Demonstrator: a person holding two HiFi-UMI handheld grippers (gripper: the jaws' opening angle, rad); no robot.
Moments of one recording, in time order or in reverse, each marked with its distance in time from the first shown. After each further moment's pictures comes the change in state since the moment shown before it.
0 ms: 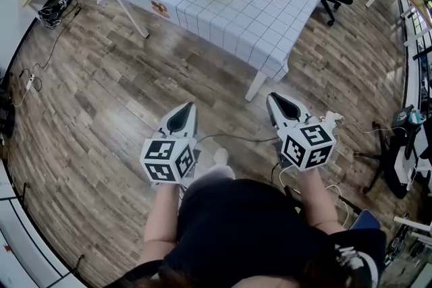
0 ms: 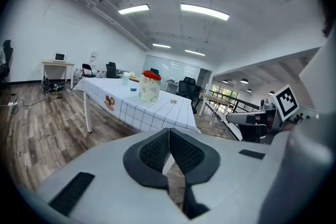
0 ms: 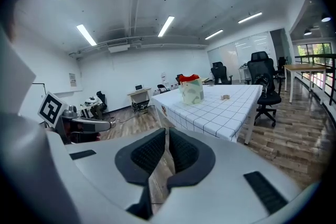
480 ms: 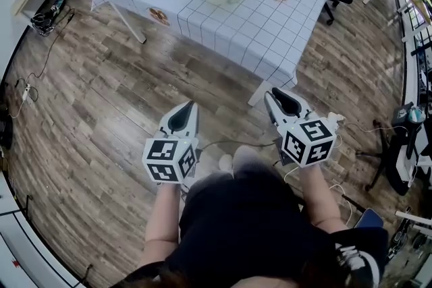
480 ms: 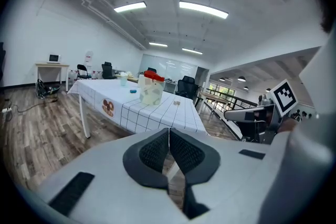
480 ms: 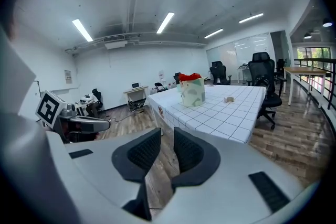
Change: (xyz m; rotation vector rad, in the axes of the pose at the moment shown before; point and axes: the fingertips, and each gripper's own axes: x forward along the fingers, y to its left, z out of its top) left arm 0.046 0.057 0.033 0.033 0.016 -0.034; right arm 0.076 -0.001 0.027 -0.012 0.026 -0.036
